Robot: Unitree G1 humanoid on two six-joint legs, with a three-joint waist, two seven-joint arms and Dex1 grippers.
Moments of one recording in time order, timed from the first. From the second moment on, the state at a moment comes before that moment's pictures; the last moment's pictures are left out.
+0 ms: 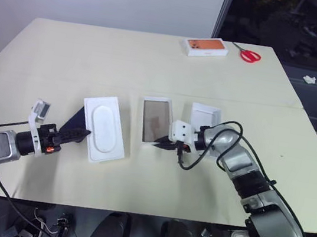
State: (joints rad) left arm -0.21 0.76 0.53 0.07 -1.25 1.43 -0.53; right arm -0.68 -0.43 0.40 0.38 0.01 -0.02 1.20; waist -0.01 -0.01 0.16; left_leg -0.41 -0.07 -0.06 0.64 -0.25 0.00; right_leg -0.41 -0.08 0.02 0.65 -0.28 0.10
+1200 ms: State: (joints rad) left arm -0.36 0.68 0.50 0.12 -1.29 1.43 -0.46; right arm -0.53 -0.42 0.40 0.00 0.07 0.40 1.15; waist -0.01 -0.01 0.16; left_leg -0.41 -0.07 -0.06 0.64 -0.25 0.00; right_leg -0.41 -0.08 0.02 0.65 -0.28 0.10
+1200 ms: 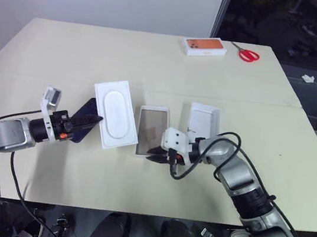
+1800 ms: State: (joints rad) left arm -0.53 0.59 0.29 0.24 -1.11 1.41 -0.56; right arm -0.54 -0.64 0.15 -0.01 0.24 0.34 1.22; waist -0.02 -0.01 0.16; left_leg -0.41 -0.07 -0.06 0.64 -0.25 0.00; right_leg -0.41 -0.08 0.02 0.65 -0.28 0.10
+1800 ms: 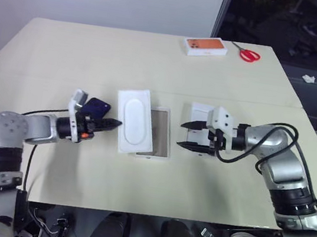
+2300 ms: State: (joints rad) left arm -0.60 0.44 0.26 0.39 -0.99 1.35 -0.57; right arm -0.49 -0.64 0.14 -0.01 0.25 0.32 1.14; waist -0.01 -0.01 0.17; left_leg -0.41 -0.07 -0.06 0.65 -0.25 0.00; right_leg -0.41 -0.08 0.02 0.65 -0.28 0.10
